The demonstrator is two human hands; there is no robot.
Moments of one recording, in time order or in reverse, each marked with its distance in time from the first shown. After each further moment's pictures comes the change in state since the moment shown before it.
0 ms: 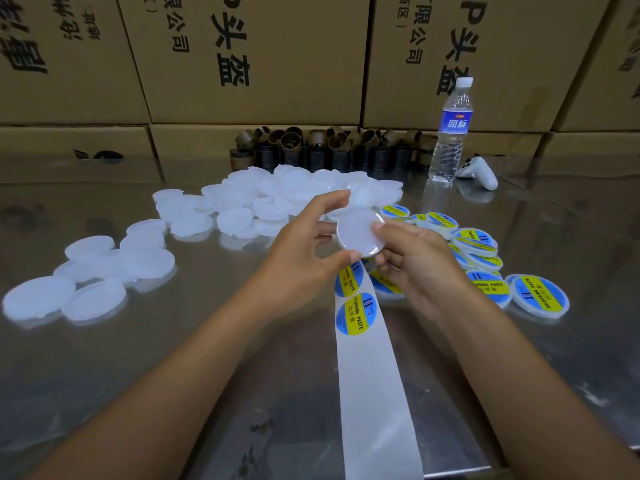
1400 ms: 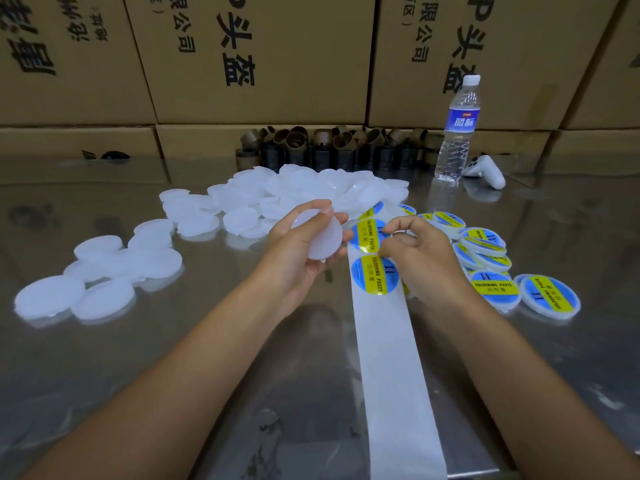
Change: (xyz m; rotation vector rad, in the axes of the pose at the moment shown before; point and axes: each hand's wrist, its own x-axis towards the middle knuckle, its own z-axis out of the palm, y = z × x) left_hand 0.010 -0.003 0.000 -0.827 0.271 -0.397; right_hand -0.003 0.004 0.006 -0.355 0.086 -0.158
